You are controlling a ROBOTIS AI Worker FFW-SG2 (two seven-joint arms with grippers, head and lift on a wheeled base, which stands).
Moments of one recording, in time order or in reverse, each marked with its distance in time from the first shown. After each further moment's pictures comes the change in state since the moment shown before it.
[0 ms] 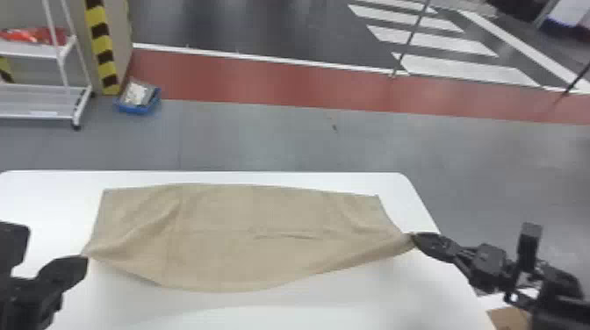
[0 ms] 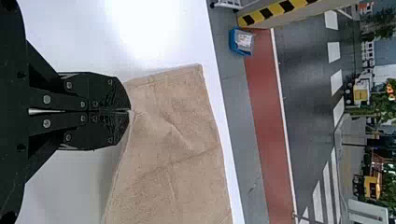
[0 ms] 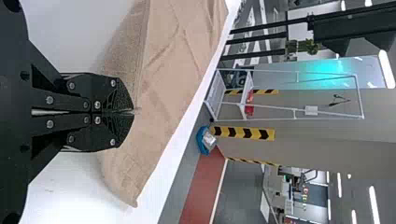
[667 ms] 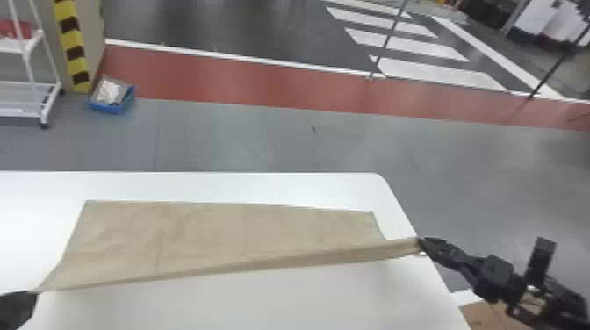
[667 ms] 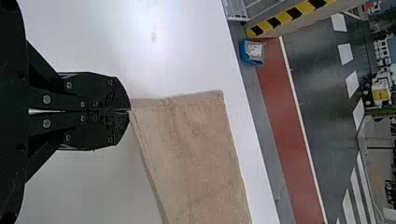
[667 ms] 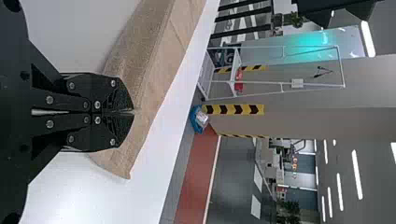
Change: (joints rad) left arm 0.104 0.025 -0.013 -0.031 -0.087 -0.031 0.036; right arm 0.088 -0.060 -0.056 -0.002 -0.170 0.038 0.000
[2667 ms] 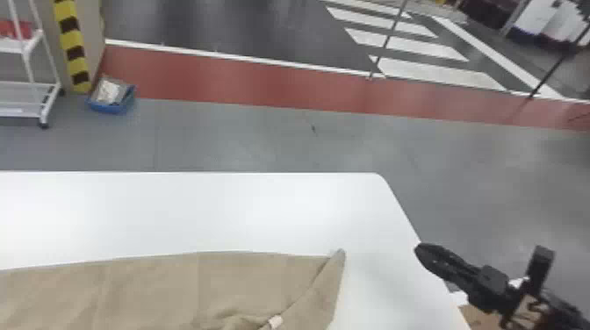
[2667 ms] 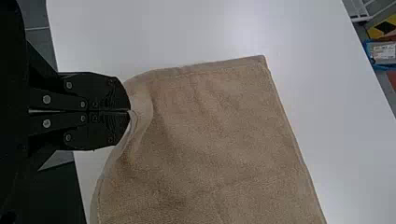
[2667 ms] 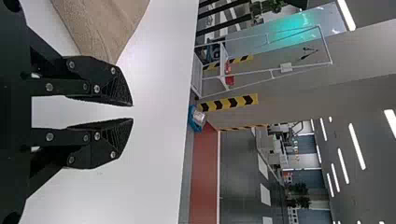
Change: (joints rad) left arm 0.053 0.028 -0.139 -0.339 -0.287 0.770 -0.070; right arm 0.098 0.108 -0.060 -0.228 -0.030 0.232 0.000
